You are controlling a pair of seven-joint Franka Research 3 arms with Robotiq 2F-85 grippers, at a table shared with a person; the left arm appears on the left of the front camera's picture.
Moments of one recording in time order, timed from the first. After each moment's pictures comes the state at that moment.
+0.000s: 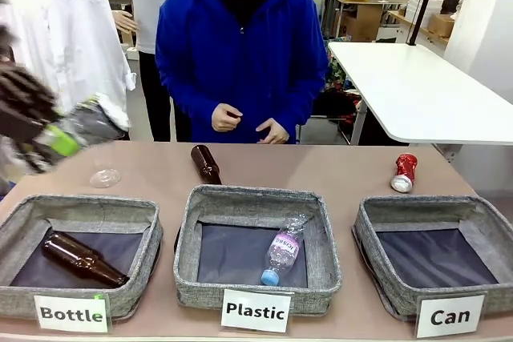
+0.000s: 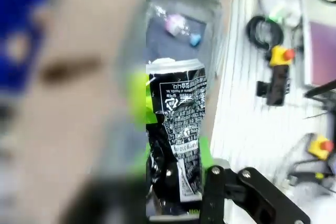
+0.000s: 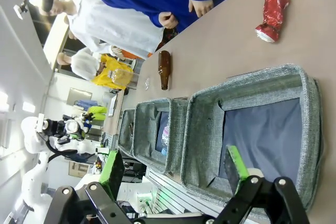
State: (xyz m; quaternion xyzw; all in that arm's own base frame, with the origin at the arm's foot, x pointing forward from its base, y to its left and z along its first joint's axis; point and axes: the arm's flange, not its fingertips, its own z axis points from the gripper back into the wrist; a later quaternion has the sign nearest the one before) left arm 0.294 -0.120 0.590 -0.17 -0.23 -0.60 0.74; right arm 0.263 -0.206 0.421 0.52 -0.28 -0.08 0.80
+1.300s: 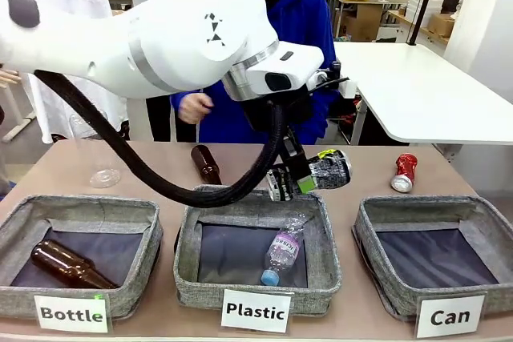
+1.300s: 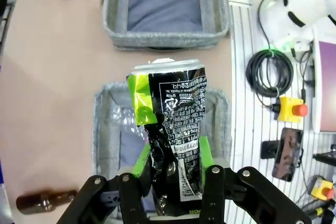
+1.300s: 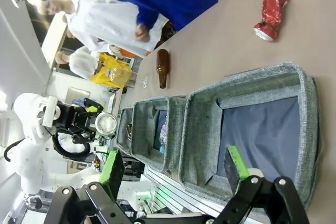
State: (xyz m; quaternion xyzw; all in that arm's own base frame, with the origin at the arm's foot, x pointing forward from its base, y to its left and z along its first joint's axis) left arm 0.362 -0.434 0.516 -0.18 -0.15 -0.66 0.72; right arm 0.261 -0.208 0.422 0.51 -0.28 -0.07 0.81
